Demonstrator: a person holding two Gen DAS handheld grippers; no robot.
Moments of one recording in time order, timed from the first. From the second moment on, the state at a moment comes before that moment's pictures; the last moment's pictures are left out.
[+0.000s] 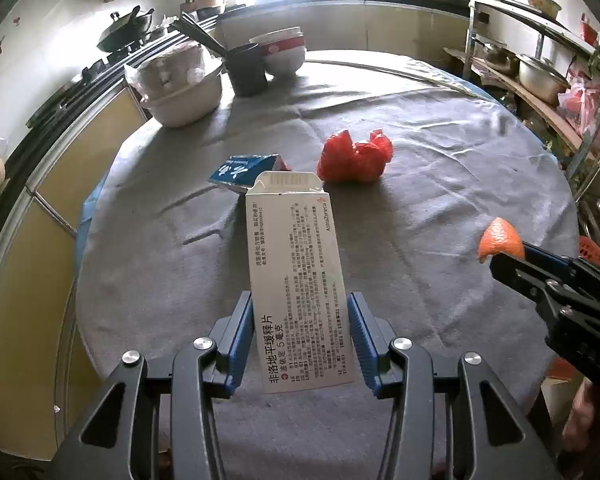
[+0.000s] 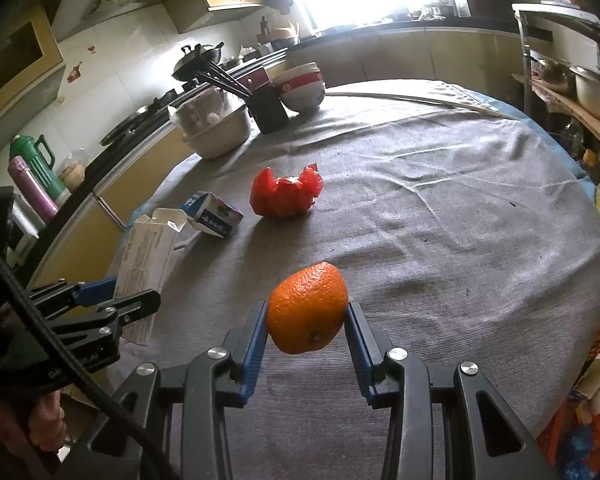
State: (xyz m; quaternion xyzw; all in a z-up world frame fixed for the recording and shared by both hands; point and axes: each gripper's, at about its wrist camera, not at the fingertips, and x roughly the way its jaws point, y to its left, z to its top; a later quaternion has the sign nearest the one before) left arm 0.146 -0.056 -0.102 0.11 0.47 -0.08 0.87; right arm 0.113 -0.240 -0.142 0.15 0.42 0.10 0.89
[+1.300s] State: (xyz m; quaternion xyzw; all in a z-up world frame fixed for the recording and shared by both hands) left arm 0.158 0.014 -0.112 0.05 0.49 0.00 0.87; right arm 0.137 -0.212 -0.162 0.15 0.45 0.12 0.87
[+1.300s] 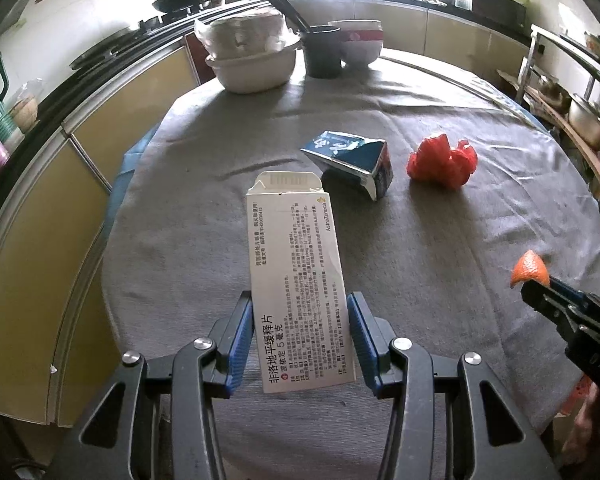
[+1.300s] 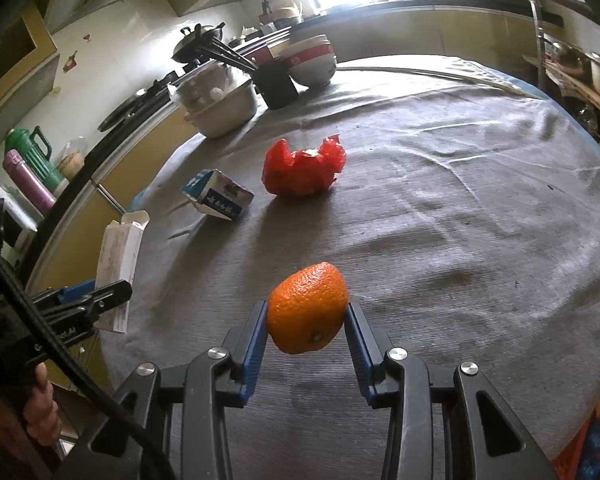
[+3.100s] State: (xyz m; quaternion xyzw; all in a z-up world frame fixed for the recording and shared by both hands) left arm 0.126 -0.053 -0.055 0.10 0.41 -0.04 0.91; right arm 0.085 -0.266 -0.119 0.20 0.38 0.11 0.90
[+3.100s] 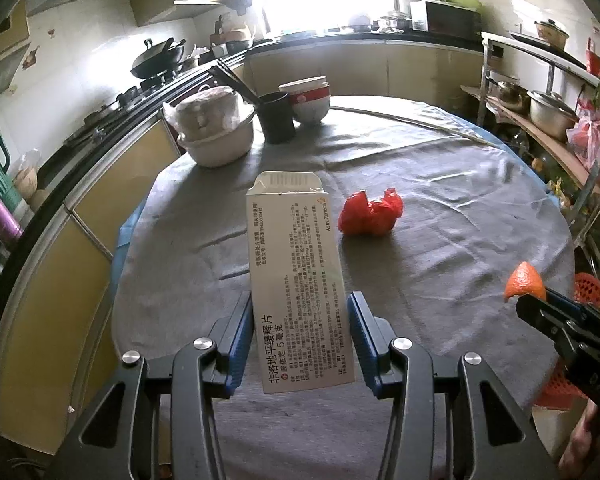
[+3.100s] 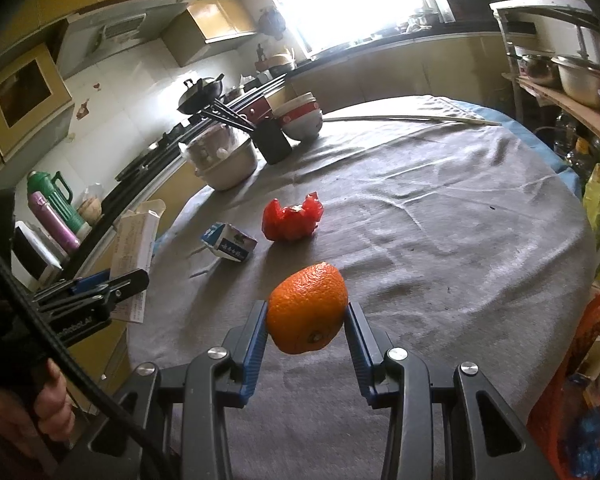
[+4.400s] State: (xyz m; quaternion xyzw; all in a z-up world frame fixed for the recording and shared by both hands) left arm 0.113 -0.138 -0.051 0.18 0.39 -0.10 0.90; right arm 0.049 -0.342 -0.120 0.25 0.35 0.04 0.90
